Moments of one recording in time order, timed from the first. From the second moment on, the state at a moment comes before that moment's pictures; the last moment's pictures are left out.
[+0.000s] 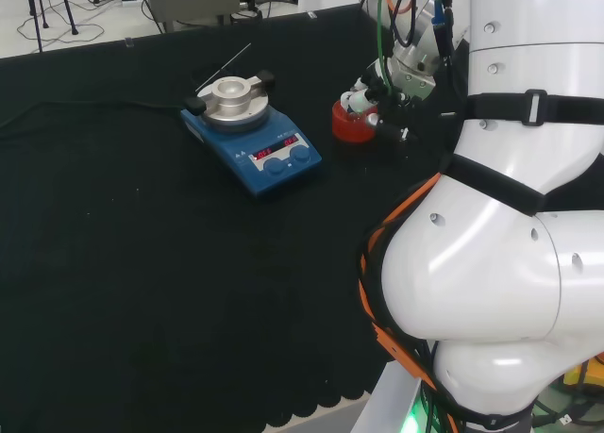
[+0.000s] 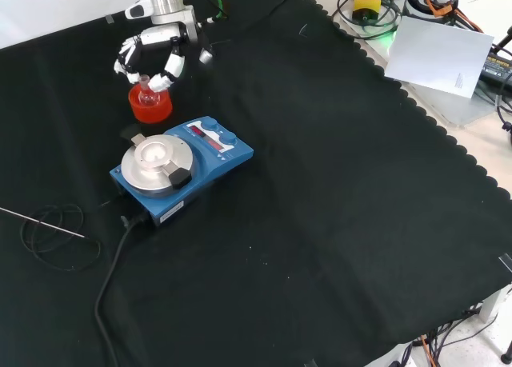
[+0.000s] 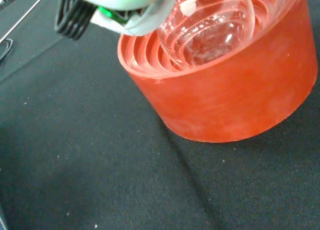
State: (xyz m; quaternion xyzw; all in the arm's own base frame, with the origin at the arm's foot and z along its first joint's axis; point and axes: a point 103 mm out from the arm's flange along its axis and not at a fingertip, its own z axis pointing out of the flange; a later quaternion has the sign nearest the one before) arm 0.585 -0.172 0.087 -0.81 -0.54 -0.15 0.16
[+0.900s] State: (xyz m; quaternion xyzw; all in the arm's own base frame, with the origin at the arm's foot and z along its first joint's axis) arm 0.583 -0.172 0.086 -0.82 -0.54 -0.14 0.14
